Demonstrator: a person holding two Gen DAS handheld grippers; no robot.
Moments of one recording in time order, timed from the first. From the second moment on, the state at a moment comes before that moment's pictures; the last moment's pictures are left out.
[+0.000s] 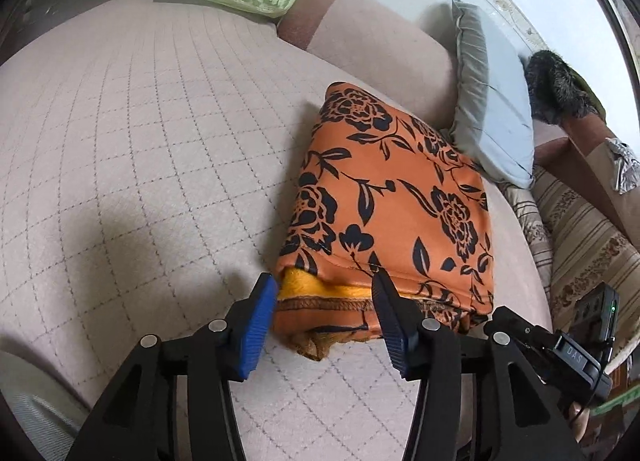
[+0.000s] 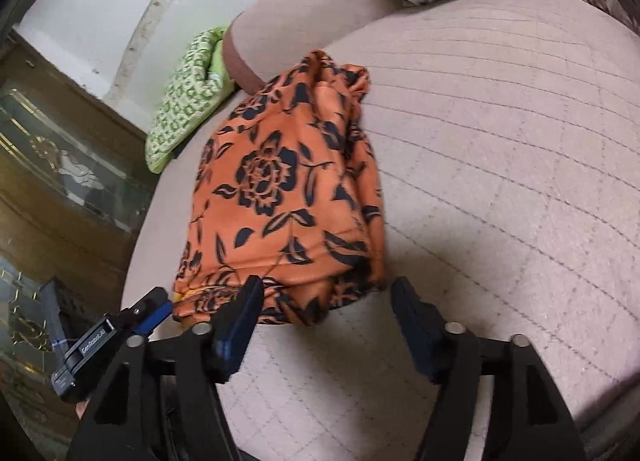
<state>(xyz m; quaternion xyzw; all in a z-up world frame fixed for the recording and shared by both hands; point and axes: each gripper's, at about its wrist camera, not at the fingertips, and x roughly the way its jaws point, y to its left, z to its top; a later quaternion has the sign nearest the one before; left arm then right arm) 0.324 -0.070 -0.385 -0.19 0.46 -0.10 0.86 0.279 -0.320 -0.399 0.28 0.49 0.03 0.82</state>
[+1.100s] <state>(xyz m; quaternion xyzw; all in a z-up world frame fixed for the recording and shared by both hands) 0.392 -0.079 -0.380 -0.19 0.51 -0.15 0.83 0.336 -0.322 -0.402 0.28 0.55 0.03 0.79</state>
